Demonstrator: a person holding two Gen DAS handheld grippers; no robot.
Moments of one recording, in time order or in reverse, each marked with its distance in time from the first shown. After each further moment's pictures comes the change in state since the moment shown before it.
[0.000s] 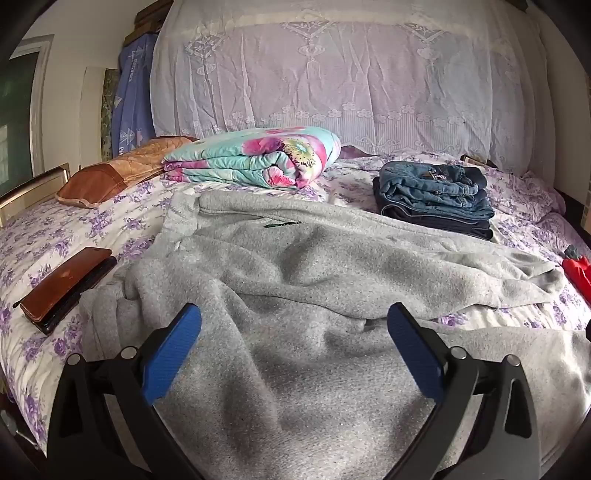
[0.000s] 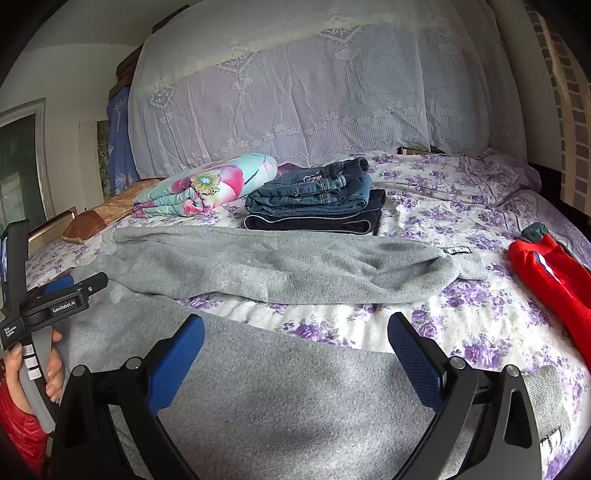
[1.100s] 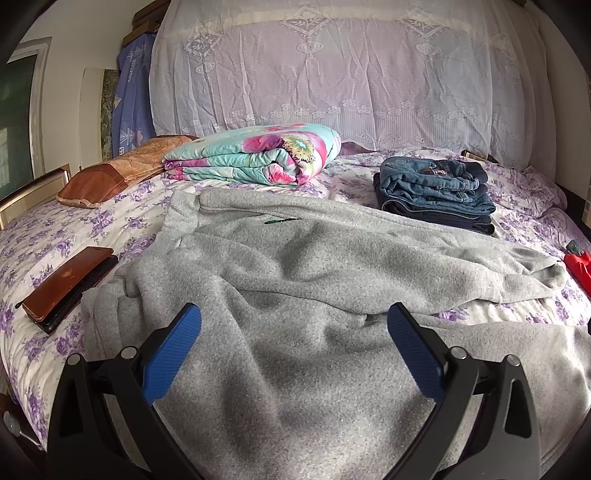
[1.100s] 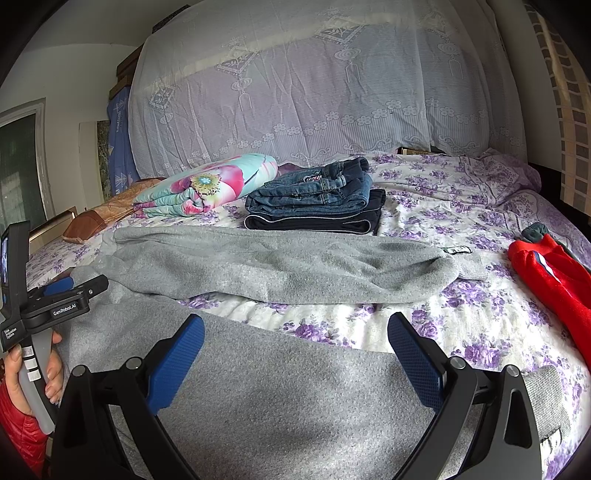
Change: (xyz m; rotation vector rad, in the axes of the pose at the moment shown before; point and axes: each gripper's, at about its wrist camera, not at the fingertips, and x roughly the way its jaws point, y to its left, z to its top) left arm 0.001 0.001 -0.004 0.009 0.000 0.002; right arm 0.000 0.000 0.000 0.003 0.001 0.001
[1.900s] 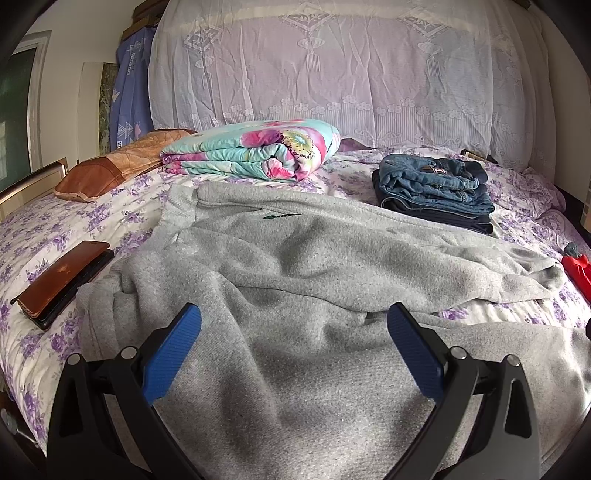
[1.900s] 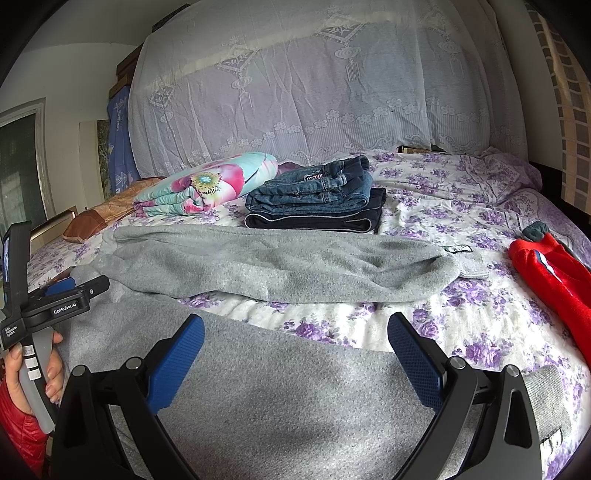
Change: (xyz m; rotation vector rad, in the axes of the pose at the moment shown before) left arm 0.003 -0.002 -0.003 0.012 0.020 0.005; right arm 0.001 0.001 0.002 0.001 0.003 0.001
